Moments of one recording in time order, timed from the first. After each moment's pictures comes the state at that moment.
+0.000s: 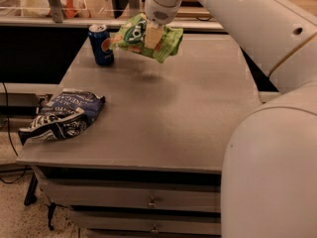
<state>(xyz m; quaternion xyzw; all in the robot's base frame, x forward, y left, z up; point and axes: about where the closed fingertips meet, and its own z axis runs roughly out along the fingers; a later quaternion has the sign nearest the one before) 0.729 -0.007 0.941 -0.64 0.71 -0.07 0.27</state>
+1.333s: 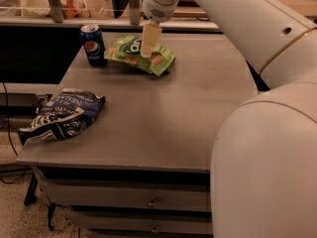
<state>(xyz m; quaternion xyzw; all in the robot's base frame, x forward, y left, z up) 0.744 0.000 0.940 -0.64 0.72 -0.07 0.28</state>
